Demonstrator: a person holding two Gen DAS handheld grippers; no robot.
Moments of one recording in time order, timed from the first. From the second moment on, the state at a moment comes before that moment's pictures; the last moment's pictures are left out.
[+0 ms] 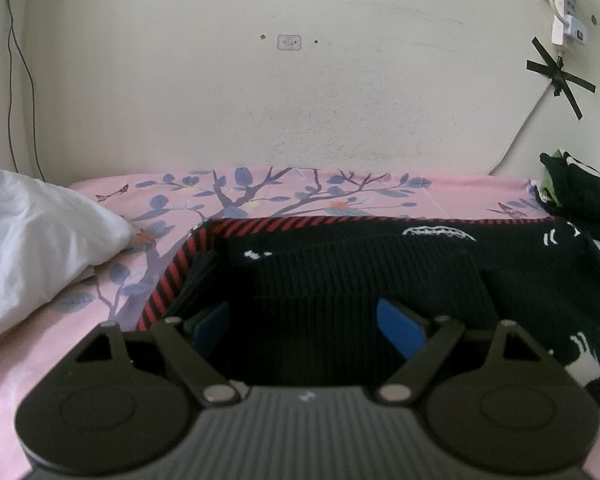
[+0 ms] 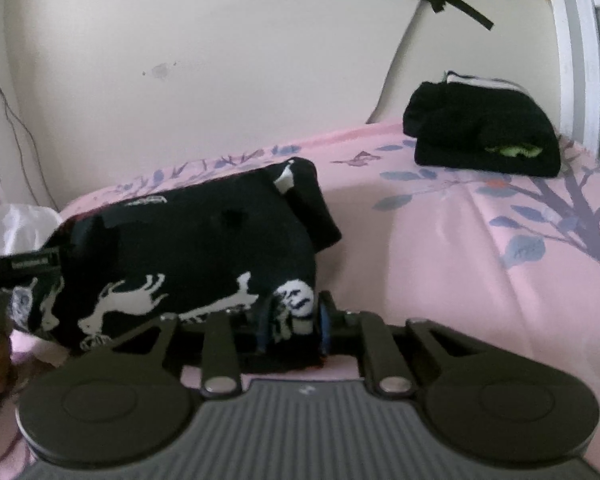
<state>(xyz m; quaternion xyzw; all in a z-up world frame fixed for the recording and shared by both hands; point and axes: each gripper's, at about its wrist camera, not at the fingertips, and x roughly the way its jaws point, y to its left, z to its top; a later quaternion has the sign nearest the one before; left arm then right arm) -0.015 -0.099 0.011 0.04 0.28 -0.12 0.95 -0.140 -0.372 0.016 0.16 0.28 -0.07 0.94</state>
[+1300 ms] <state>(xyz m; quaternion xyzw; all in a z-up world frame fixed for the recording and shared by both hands) -0.048 -0.015 0.030 -0.06 0.29 -0.12 0.95 -0.150 -0.372 0.019 0.15 0.25 -0.05 0.96</state>
